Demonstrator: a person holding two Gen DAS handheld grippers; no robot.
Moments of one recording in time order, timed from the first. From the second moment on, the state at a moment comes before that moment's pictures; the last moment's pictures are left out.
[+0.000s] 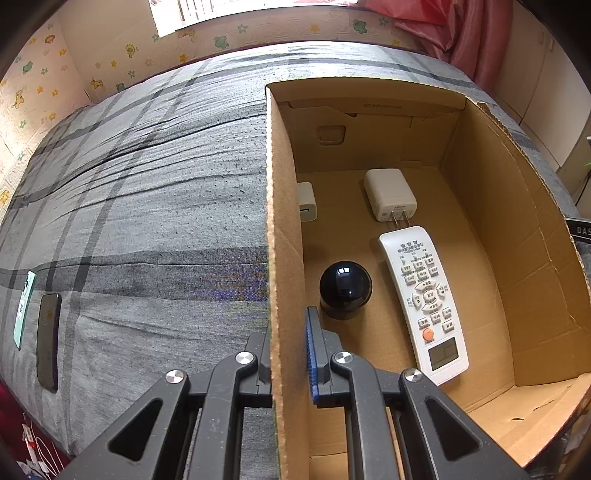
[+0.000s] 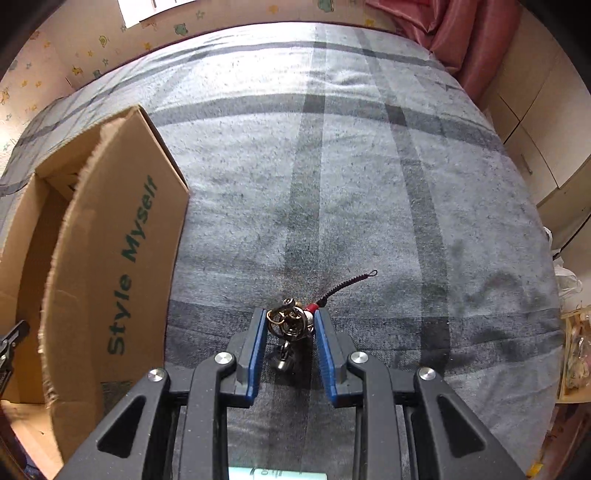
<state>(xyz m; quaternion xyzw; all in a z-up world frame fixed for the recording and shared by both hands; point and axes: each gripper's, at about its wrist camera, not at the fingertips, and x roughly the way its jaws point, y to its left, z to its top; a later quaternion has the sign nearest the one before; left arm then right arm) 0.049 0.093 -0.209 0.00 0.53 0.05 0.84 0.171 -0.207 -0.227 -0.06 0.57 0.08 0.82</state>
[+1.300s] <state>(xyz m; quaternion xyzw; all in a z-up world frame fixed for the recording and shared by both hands) 0.047 0.091 -0.210 0.00 0.53 0.05 0.85 0.145 -0.127 -0.095 -0.09 0.47 0.17 0.86</state>
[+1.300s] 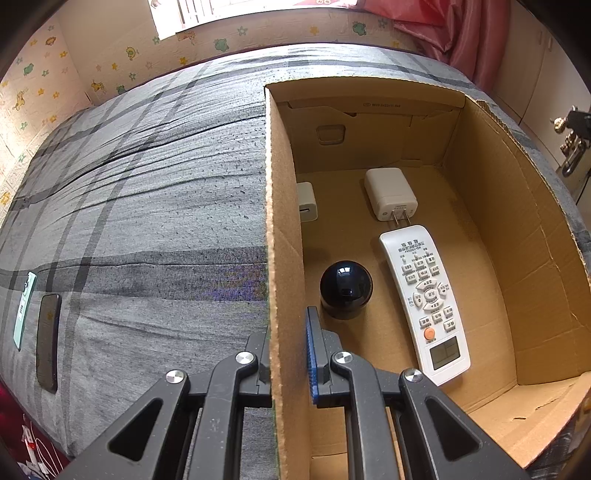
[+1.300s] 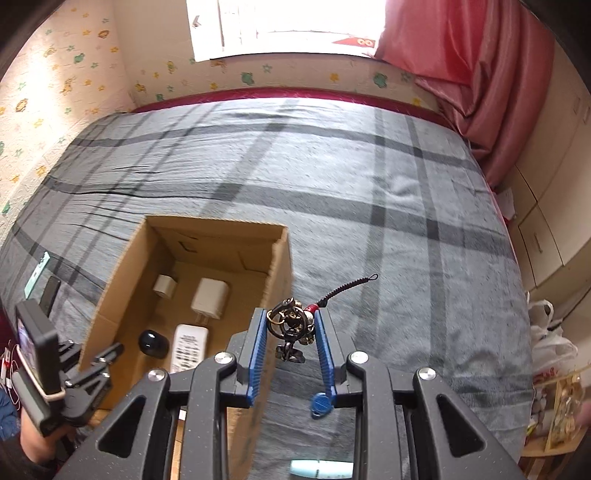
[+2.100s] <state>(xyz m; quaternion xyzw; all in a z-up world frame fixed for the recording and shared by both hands) 0.047 0.092 -0.210 0.00 0.53 0.05 0.85 0.149 -0.036 -0.143 -0.13 0.50 0.21 0.83</state>
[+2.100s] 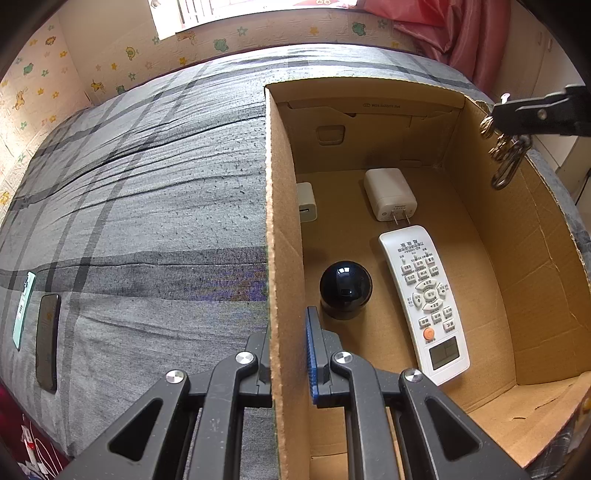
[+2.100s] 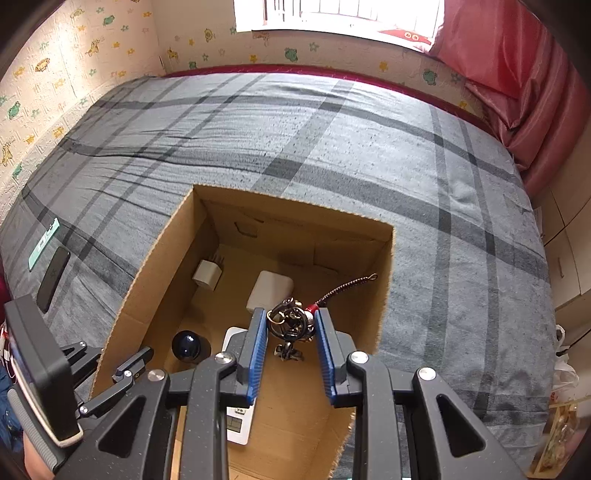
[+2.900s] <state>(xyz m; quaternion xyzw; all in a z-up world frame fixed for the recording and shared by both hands) 0.046 0.092 -0.209 0.00 0.53 0.05 0.85 0.169 -0.015 -0.225 -0.16 0.56 0.18 0.80</state>
